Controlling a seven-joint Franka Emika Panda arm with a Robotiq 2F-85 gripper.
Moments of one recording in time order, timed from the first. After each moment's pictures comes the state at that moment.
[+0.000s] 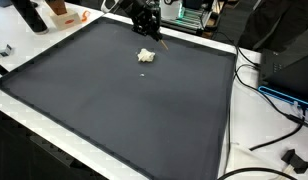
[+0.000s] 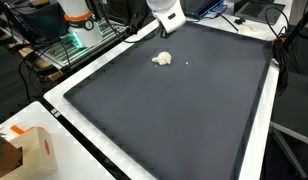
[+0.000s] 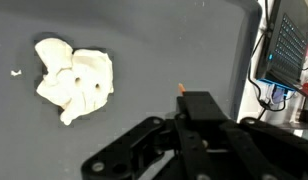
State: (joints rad) arm -0.05 0.19 0.04 -2.23 0.72 2.06 -0.71
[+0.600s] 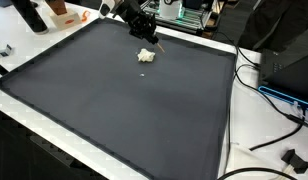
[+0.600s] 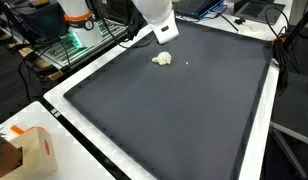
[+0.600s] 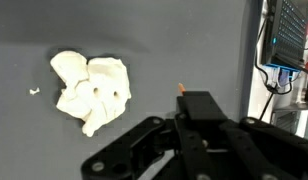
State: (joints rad) arm -0.08 0.24 0.02 -2.22 0.77 2.06 -0.68
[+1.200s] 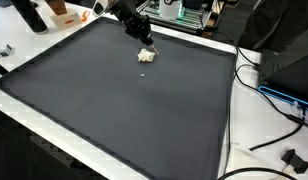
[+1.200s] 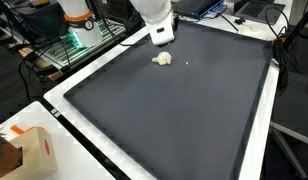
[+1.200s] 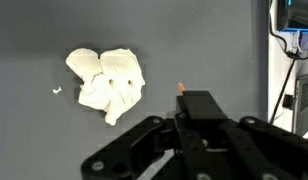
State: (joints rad) arm -0.08 0.24 0.01 -2.22 0.78 2.13 -0.52
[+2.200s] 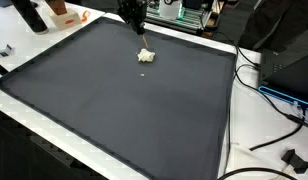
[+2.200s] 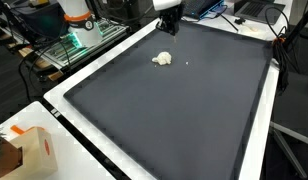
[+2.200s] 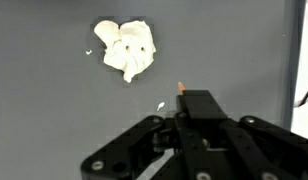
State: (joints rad) arm -0.02 0.07 0.02 -2.25 0.51 2.26 -0.22
